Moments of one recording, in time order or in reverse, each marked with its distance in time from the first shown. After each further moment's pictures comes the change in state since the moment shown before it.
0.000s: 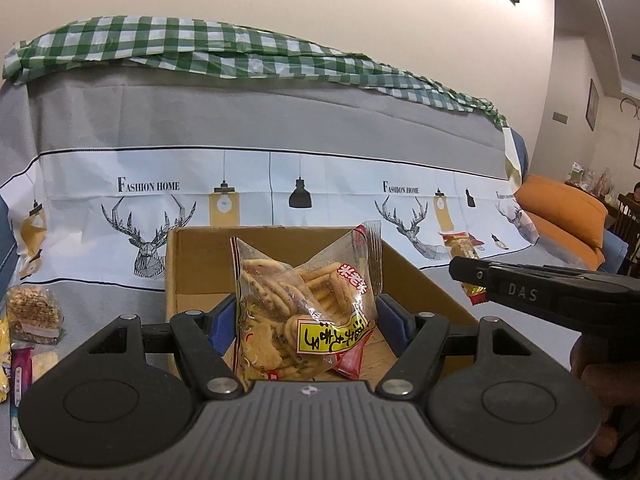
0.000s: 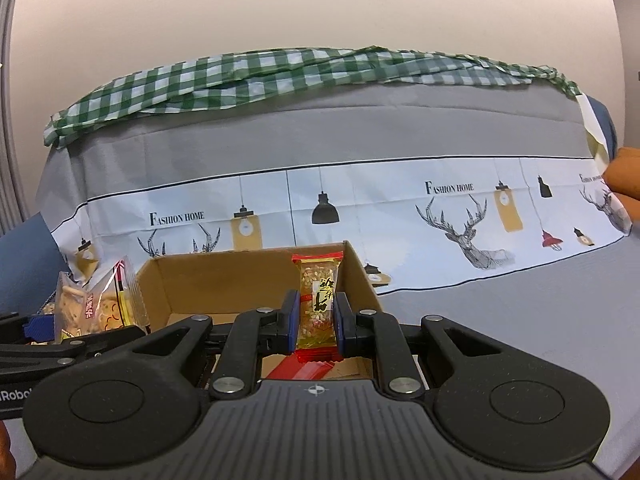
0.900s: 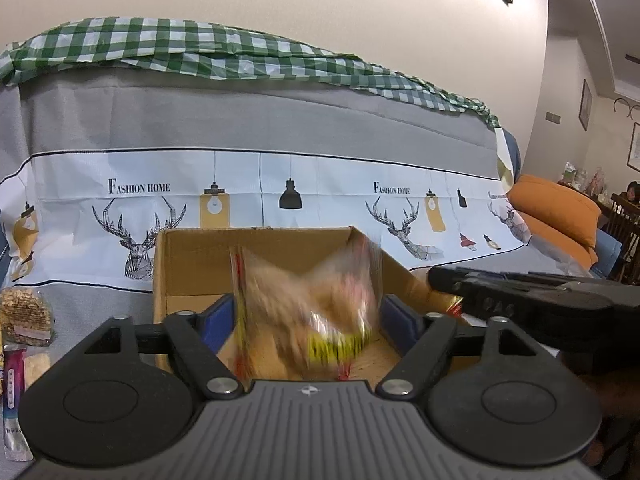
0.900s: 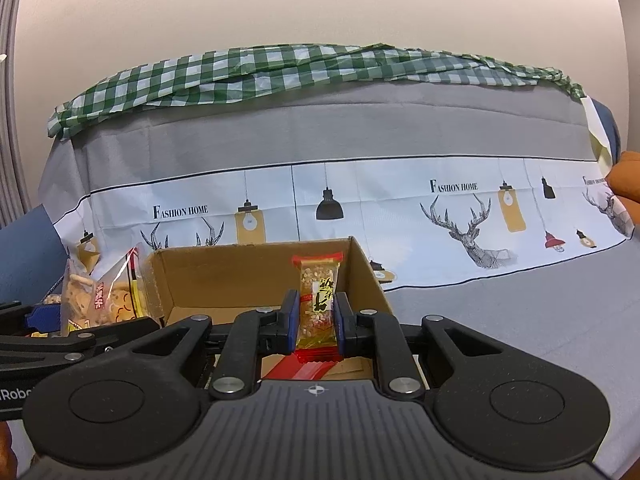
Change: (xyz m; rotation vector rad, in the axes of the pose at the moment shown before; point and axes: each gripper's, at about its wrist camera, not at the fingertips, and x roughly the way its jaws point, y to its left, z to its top) left arm -0.001 -0.004 0.000 0.005 -0.005 -0.021; right arm 0.000 0.003 0.001 -0.018 0.016 0.015
